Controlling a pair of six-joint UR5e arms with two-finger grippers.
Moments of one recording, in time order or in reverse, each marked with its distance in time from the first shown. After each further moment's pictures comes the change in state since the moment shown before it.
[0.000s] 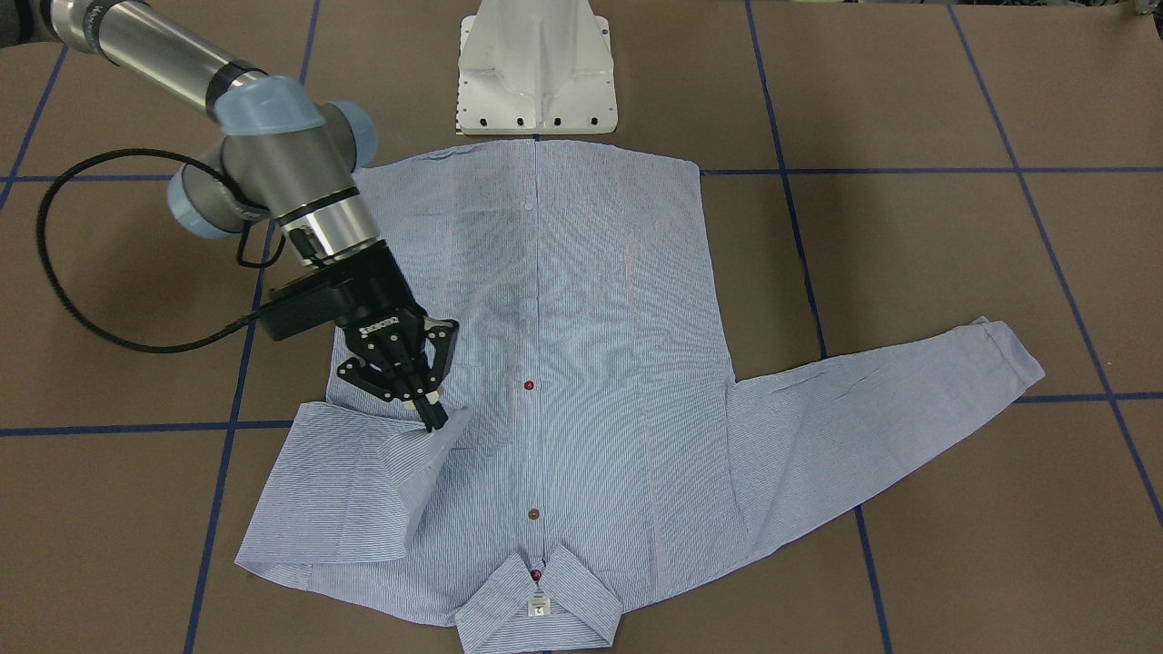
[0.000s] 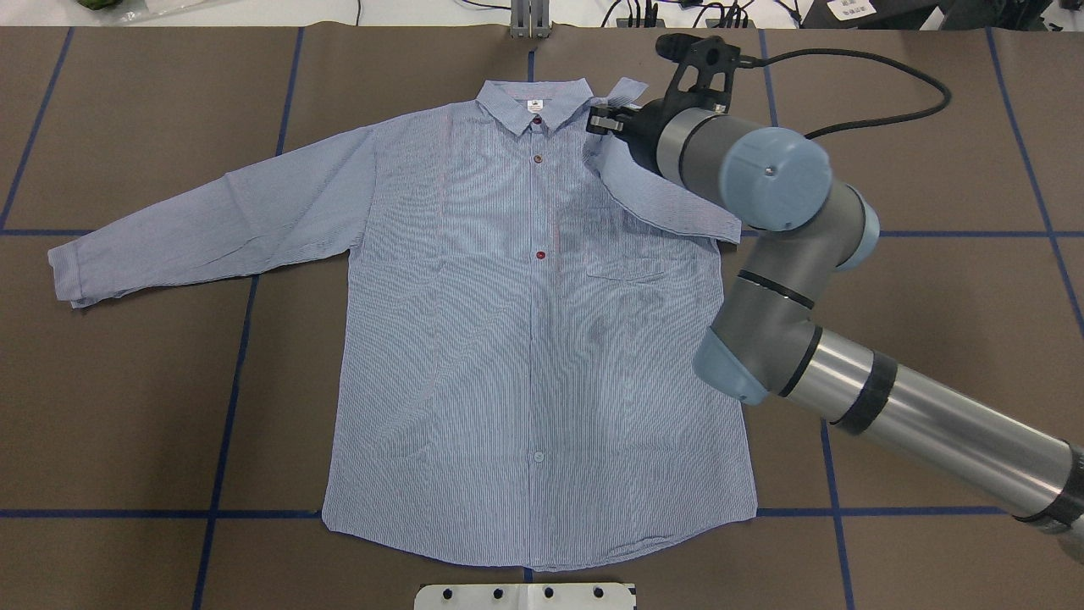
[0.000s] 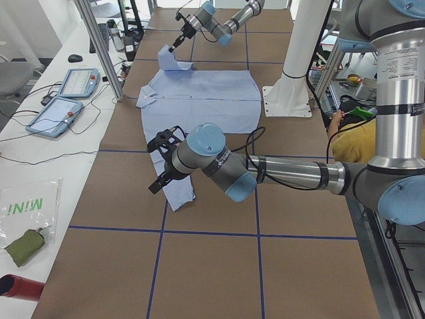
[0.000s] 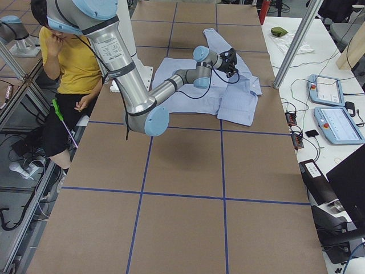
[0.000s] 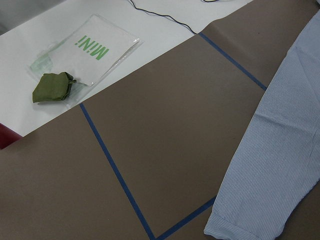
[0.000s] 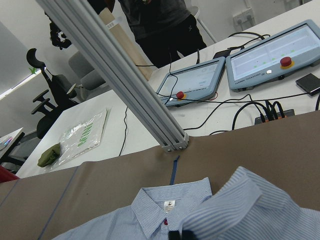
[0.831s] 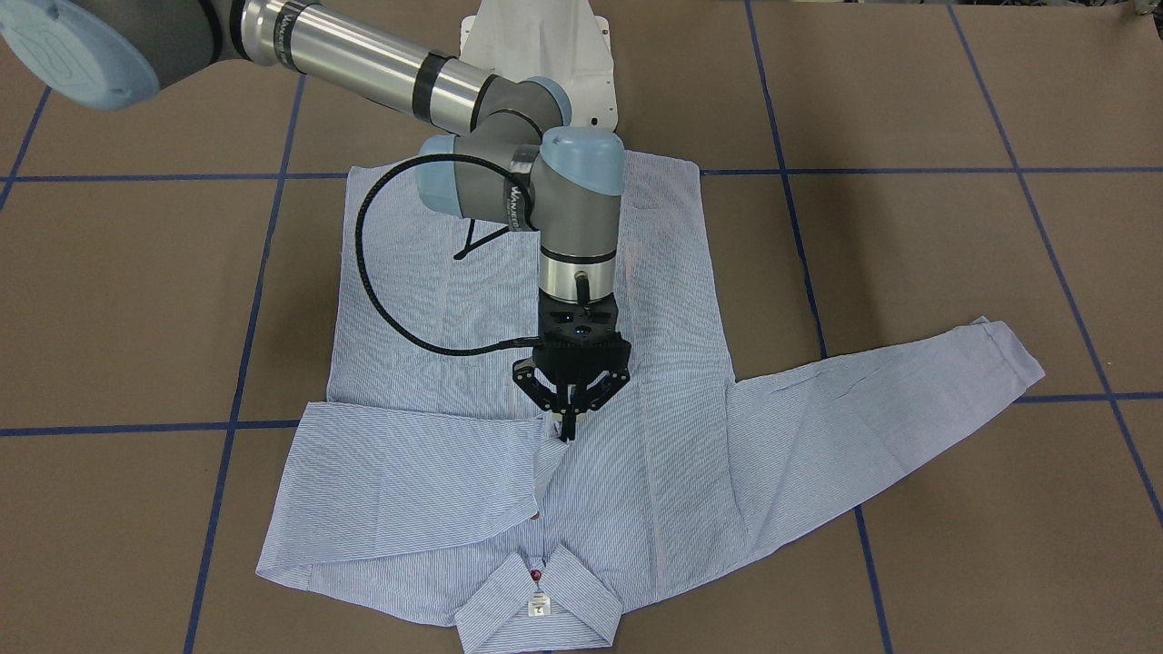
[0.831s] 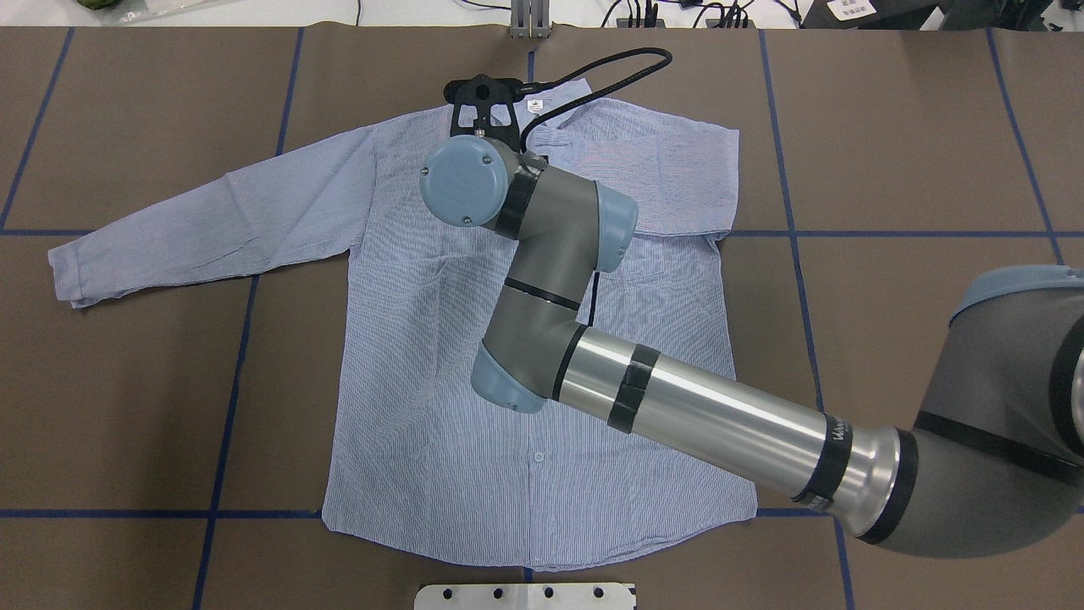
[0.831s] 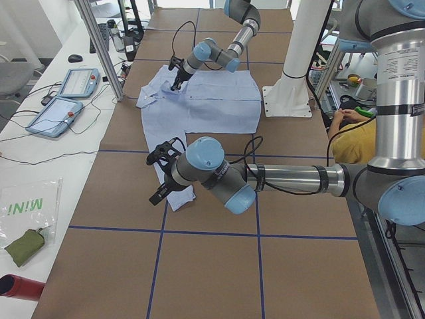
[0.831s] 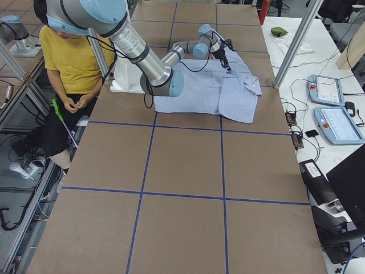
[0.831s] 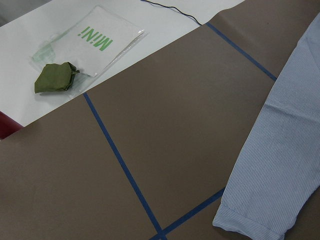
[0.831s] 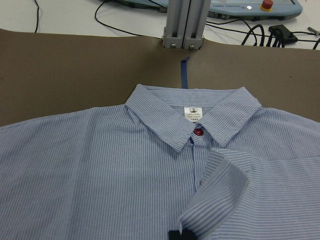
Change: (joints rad) left arm 0.001 0.000 0.065 -0.057 0.001 -0.004; right arm -0.129 0.452 -0.457 -0.475 -0.117 -0.028
